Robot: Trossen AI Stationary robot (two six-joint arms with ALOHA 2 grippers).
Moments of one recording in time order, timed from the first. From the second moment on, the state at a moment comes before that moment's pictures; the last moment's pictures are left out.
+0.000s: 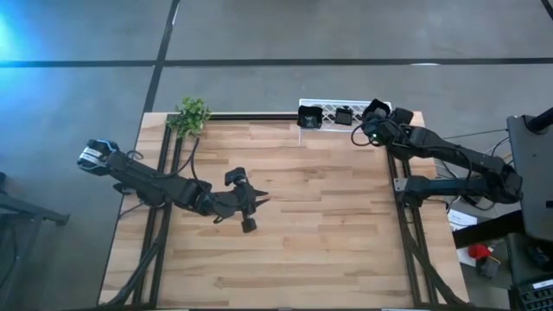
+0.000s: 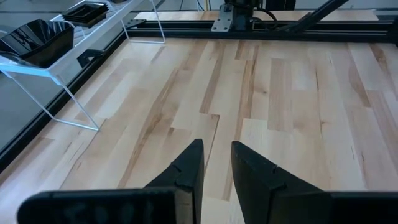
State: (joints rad) left arm -0.34 1.32 0.94 -0.13 -0.57 -0.23; right arm -0.51 0.95 0.82 -0.91 0.99 1.18
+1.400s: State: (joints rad) left arm -0.34 1.11 0.94 -0.21 -0.58 -0.07; right arm -0.09 0.92 0.92 -0.88 0.65 0.67
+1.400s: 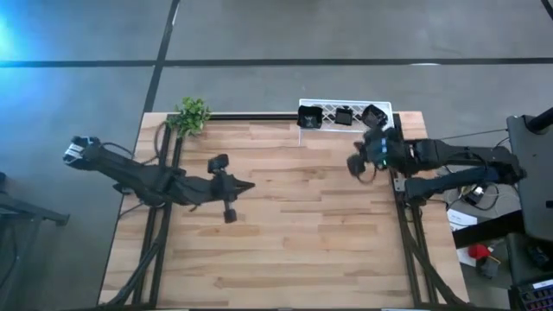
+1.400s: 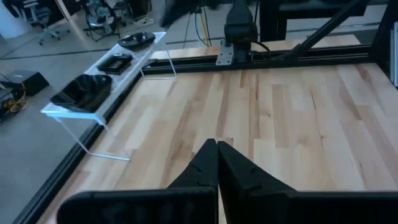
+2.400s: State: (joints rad) left arm -0.36 0.57 0.54 -0.07 -0.33 0.07; right arm 0.60 0.82 0.86 -0.39 0.18 -0.03
